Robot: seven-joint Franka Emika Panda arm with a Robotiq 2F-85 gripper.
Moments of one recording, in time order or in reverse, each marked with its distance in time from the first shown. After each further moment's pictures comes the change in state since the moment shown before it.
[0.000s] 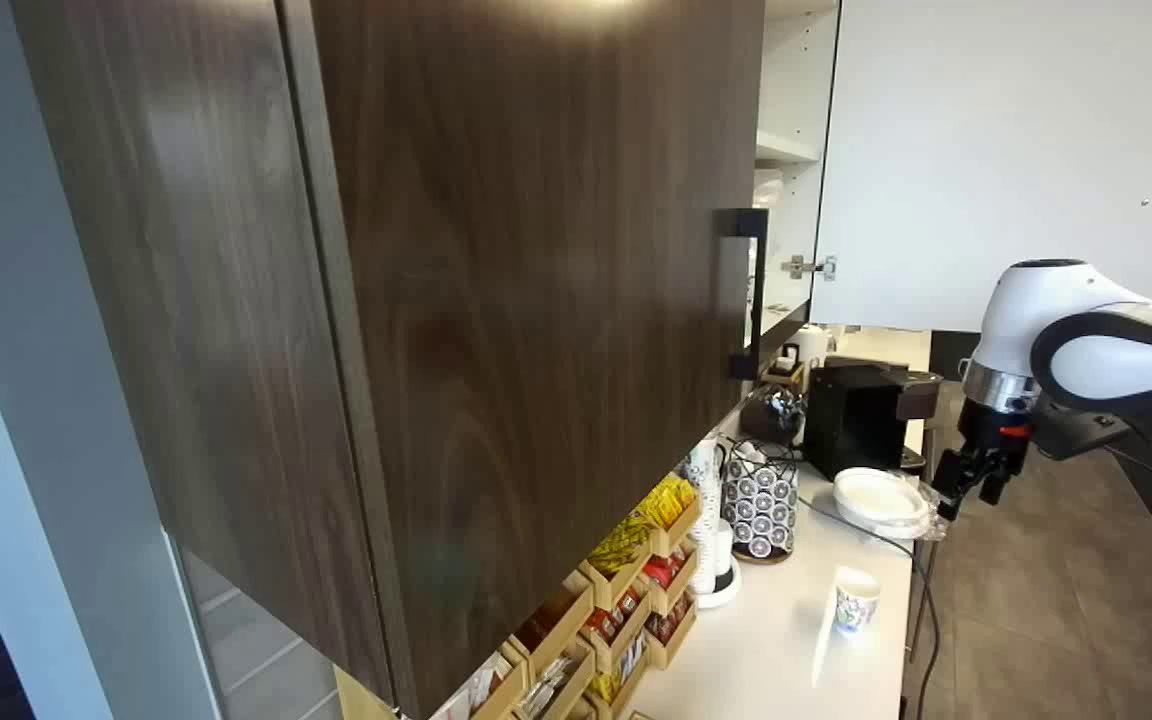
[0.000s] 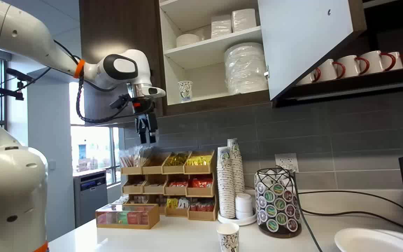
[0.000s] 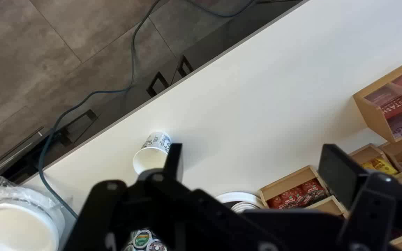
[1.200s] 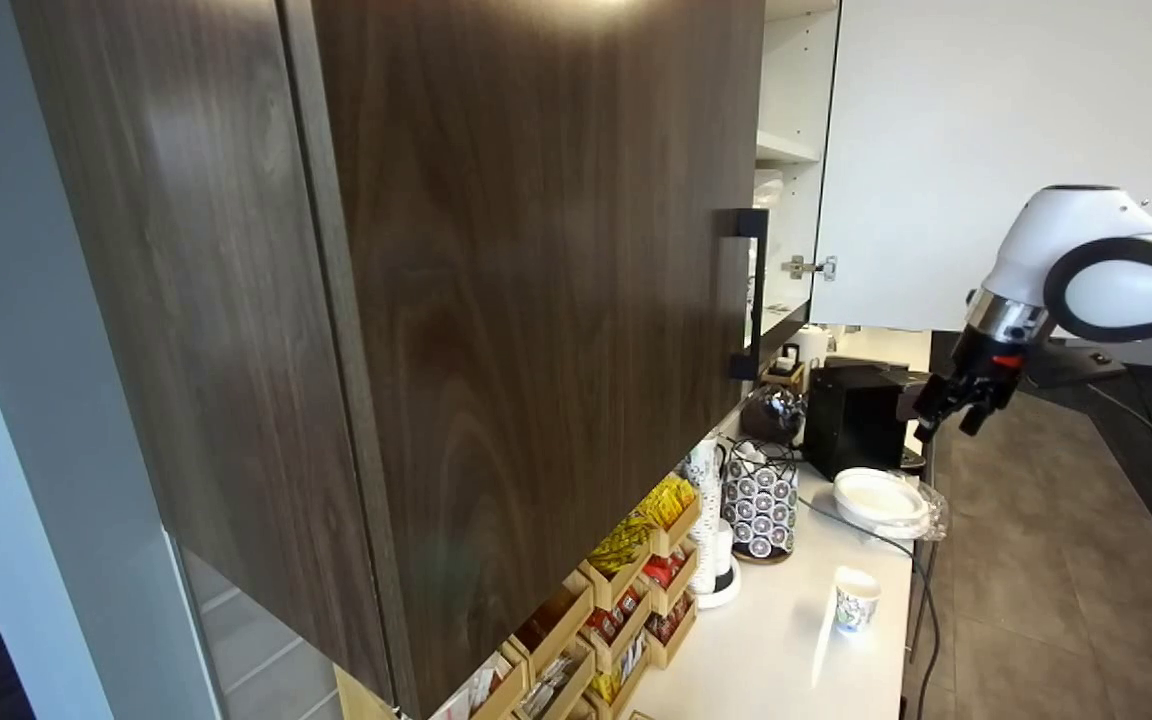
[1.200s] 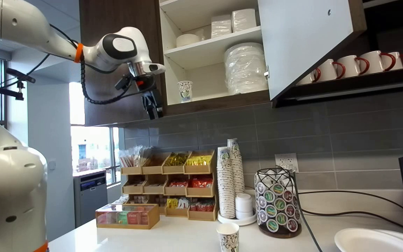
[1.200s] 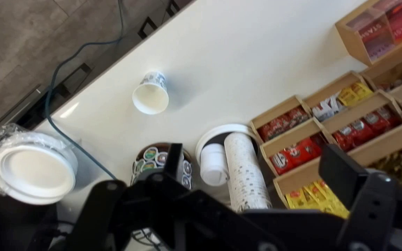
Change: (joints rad) arm -0.020 0.024 0.000 0.204 0.000 0.000 0.055
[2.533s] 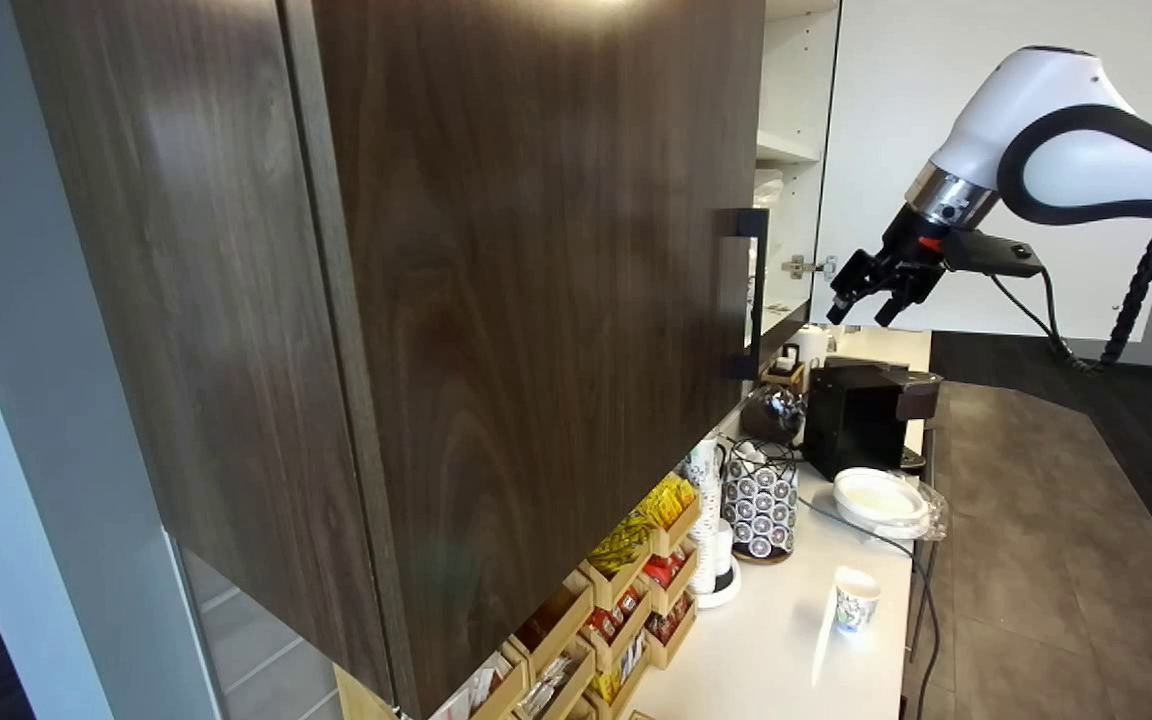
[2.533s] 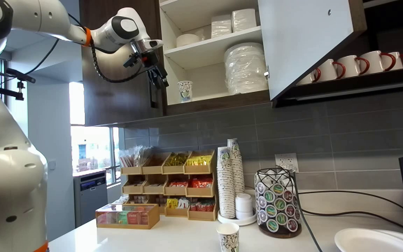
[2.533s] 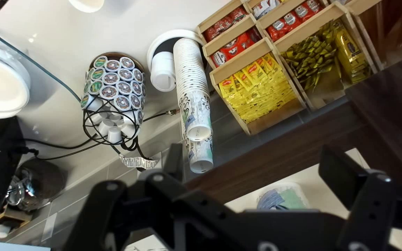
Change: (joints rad) arm 0.000 0.260 0.124 0.500 -0.006 0.002 0.159
